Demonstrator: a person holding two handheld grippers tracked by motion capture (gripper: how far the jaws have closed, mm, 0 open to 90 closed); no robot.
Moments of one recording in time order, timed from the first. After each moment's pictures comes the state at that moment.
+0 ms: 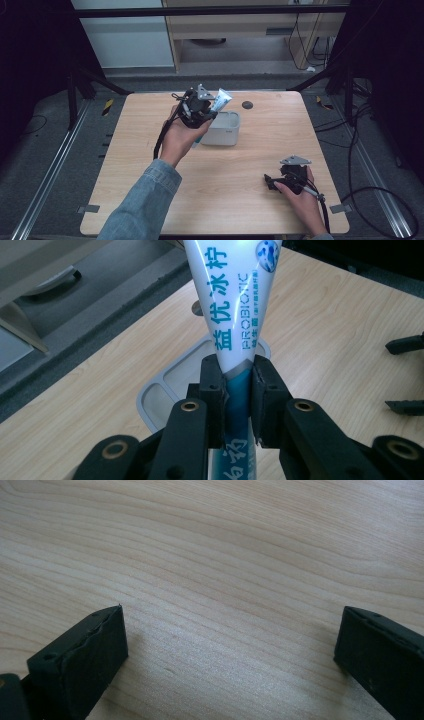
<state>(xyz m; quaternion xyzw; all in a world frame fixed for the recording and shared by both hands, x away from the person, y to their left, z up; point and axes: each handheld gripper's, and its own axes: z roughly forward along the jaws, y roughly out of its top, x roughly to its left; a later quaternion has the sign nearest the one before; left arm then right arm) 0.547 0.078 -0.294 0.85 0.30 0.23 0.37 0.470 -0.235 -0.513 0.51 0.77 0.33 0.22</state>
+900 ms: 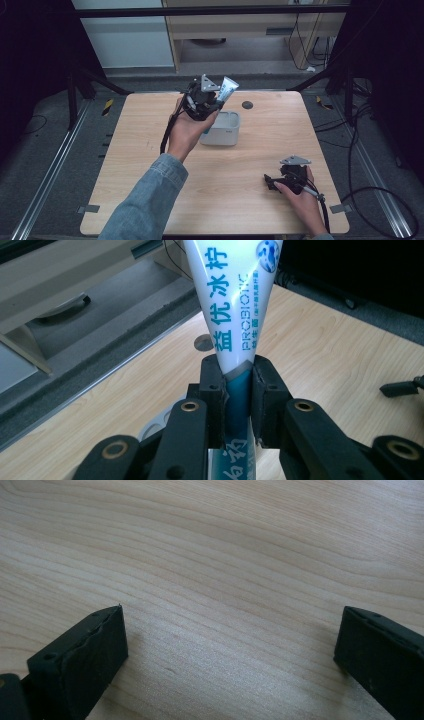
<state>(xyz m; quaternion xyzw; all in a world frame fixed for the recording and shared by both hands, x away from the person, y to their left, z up) 0.552 0.064 -0.276 0.82 0.31 0.24 0.41 0.470 -0.235 -0.513 0.50 0.77 0.33 0.22</state>
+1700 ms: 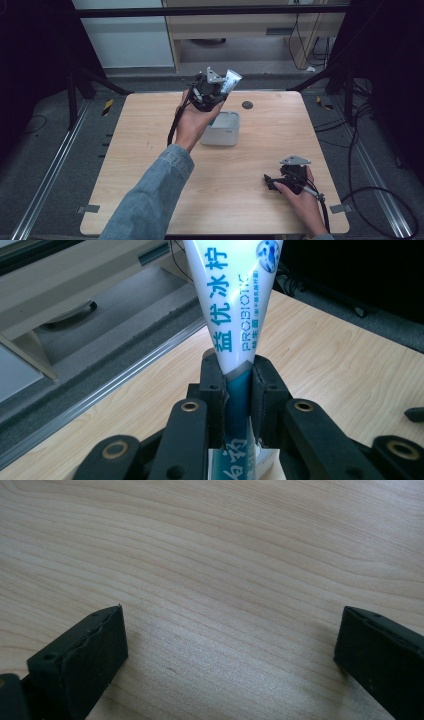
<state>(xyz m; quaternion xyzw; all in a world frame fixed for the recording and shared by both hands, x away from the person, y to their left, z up) 0.580 0.051 -0.279 0.82 0.31 0.26 0.41 0.470 -0.235 -0.513 0.50 0.77 0.33 0.22</state>
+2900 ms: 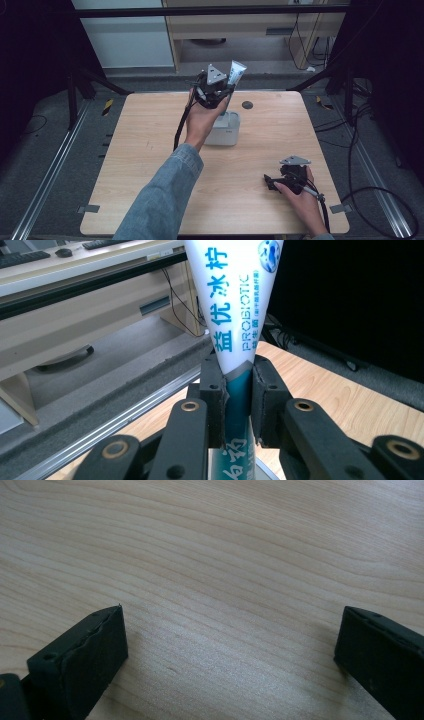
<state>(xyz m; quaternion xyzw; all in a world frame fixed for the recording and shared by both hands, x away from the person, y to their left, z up) 0.598 0.043 -0.294 0.76 0.29 0.27 0.51 0.470 -0.235 -0.513 0.50 0.77 0.33 0.22</state>
